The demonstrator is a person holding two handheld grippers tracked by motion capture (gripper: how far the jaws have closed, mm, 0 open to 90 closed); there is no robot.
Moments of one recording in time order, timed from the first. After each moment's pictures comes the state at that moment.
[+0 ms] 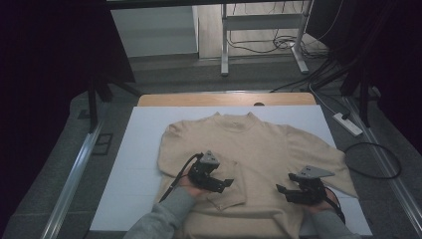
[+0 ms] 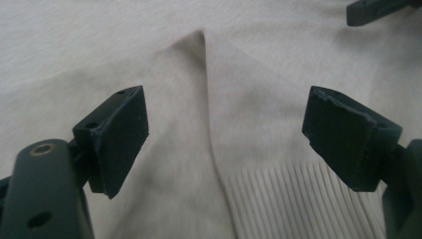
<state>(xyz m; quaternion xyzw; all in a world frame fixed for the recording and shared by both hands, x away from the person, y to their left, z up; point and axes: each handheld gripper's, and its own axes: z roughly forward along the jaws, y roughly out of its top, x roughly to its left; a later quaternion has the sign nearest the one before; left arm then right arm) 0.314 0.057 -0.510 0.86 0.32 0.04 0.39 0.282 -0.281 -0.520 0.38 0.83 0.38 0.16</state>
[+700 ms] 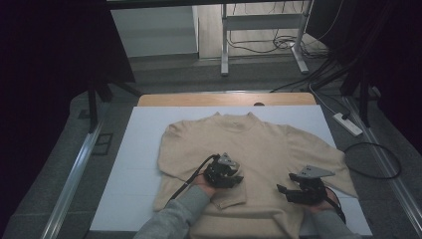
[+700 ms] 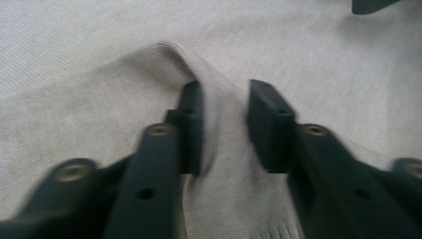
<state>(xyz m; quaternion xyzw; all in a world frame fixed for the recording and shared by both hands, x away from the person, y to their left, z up) 0.324 0.025 -0.528 0.88 0.28 0.02 0.38 0.283 -0.282 -0.520 0.38 0.83 0.37 0.16</state>
